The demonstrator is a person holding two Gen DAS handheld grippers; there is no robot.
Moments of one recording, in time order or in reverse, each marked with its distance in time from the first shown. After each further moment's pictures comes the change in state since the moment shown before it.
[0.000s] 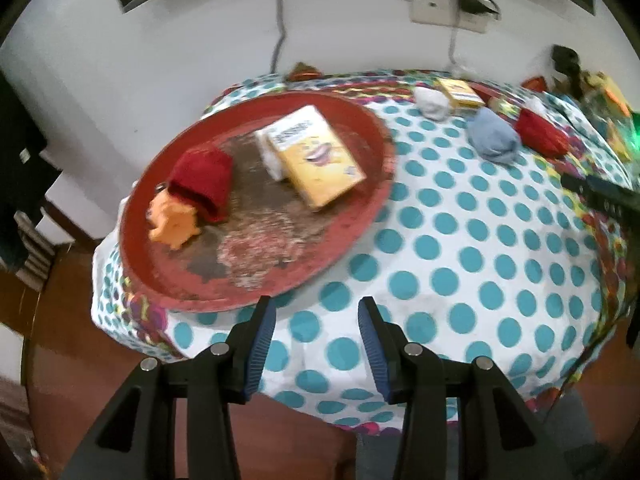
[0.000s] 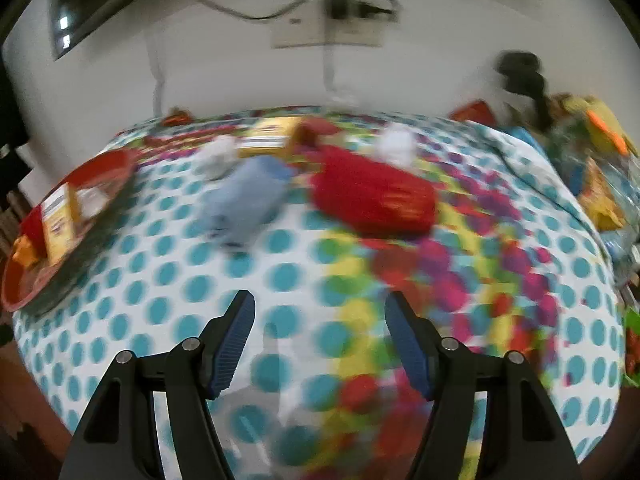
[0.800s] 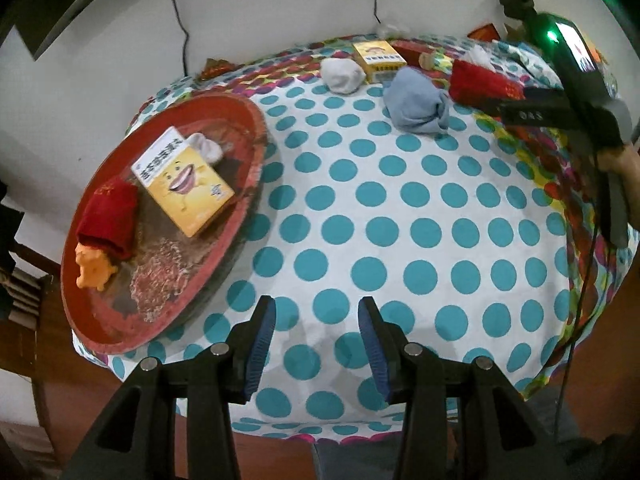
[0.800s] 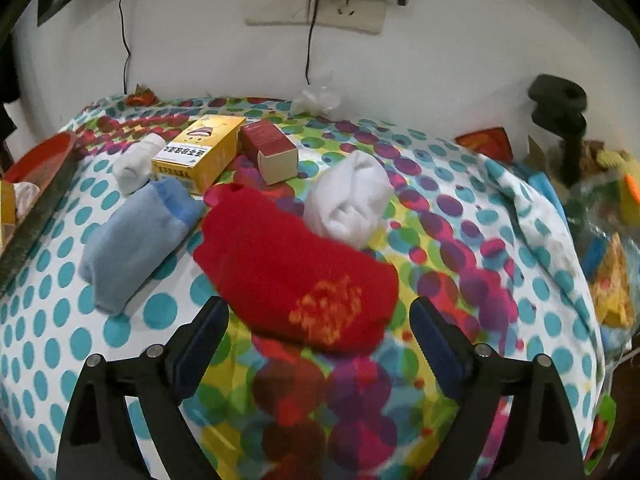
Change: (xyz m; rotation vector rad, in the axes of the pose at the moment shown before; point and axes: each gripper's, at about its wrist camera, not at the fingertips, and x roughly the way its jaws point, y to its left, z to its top) left arm 0.023 -0.088 0.032 0.147 0.108 -0.066; right arm 0.075 -0.019 0.063 -0.197 0.036 -0.031
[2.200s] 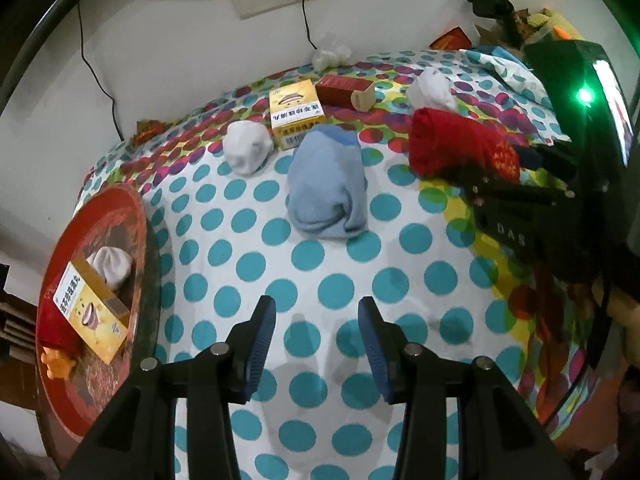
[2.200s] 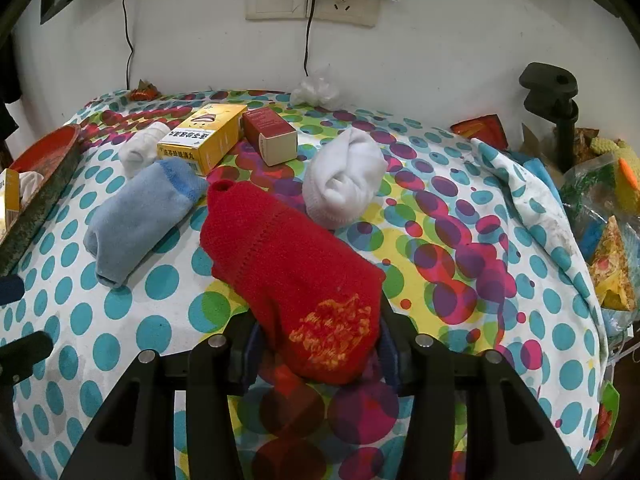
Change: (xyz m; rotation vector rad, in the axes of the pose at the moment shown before) left arm 0.033 -0.087 0.091 0.070 -0.055 -0.019; right arm -0.012 -0.002 -0.023 0.029 0.005 0.006
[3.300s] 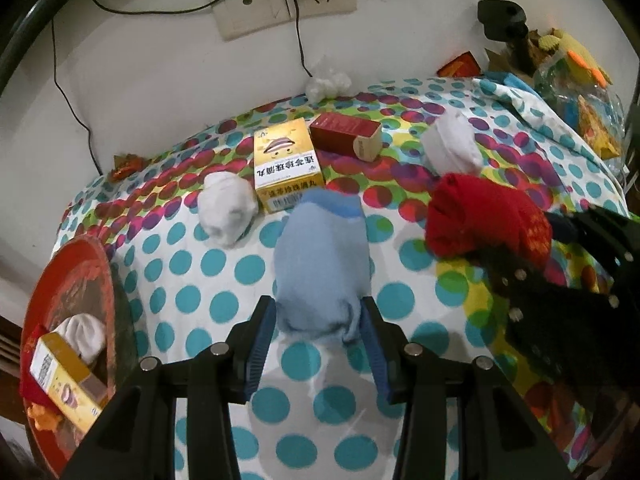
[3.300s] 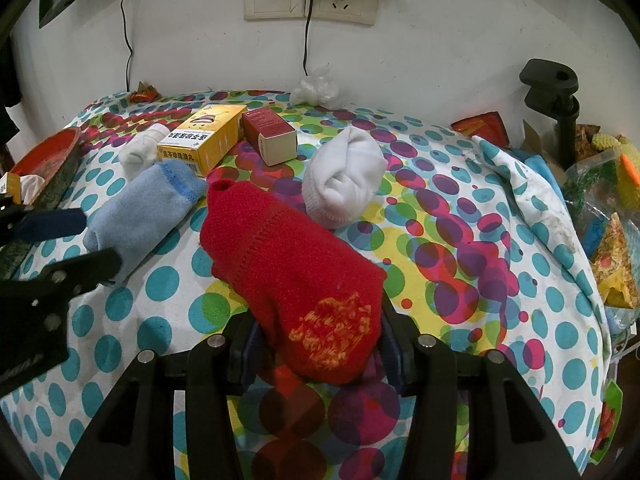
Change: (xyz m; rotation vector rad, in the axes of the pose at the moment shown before) left arm 0.039 0.003 0.050 0.003 -0.087 -0.047; right arm 0.001 -0.002 0.000 0.007 0.002 0.008
